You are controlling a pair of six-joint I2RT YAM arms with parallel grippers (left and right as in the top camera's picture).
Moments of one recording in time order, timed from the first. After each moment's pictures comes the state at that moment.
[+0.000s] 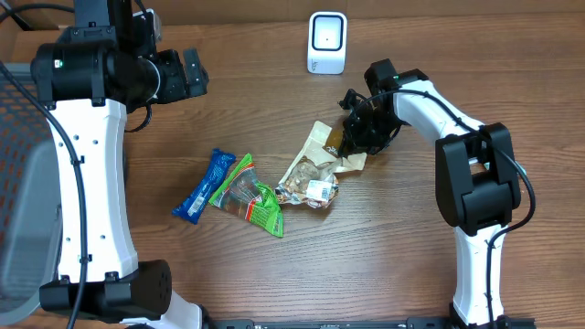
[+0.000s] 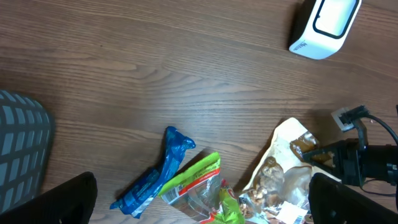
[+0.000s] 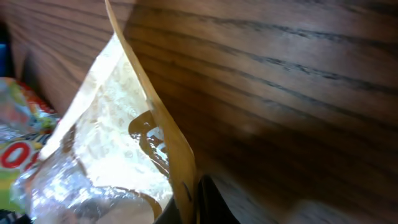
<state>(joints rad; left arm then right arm) 0.05 1.74 2.11 -1.43 0.12 -0.21 0.28 2.29 1.71 -0.99 -0.60 0.00</state>
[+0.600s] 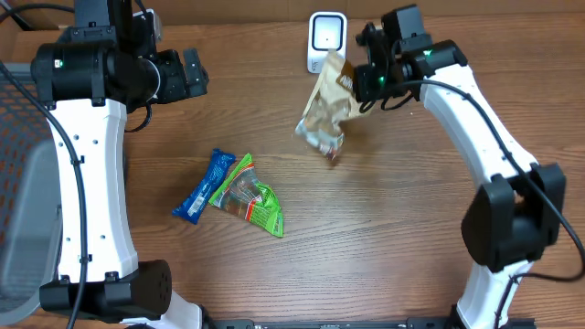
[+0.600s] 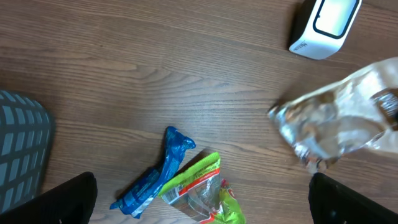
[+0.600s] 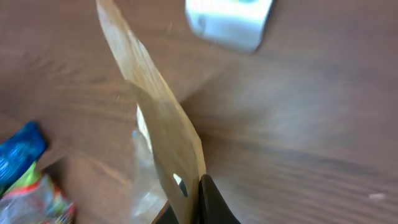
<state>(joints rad) 0.05 1.74 2.11 -1.43 0.12 -0.21 0.31 2.00 1.82 -0.83 -0.21 0.09</state>
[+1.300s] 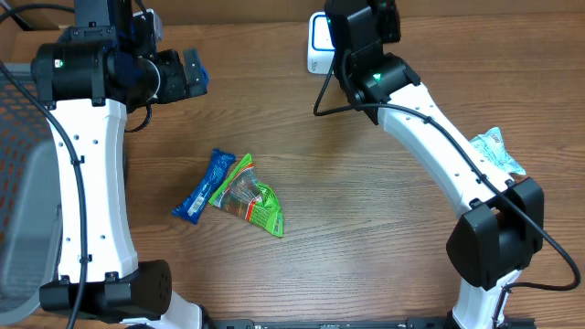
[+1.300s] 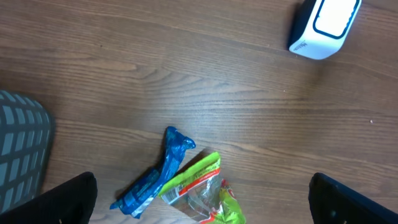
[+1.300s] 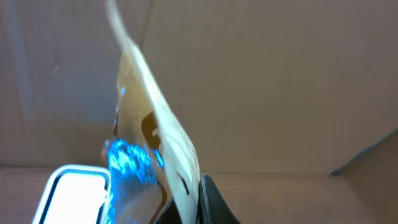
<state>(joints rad) 0.05 1.74 2.11 -1.43 0.12 -0.21 0.50 1.98 1.82 -0.19 0.79 -0.10</state>
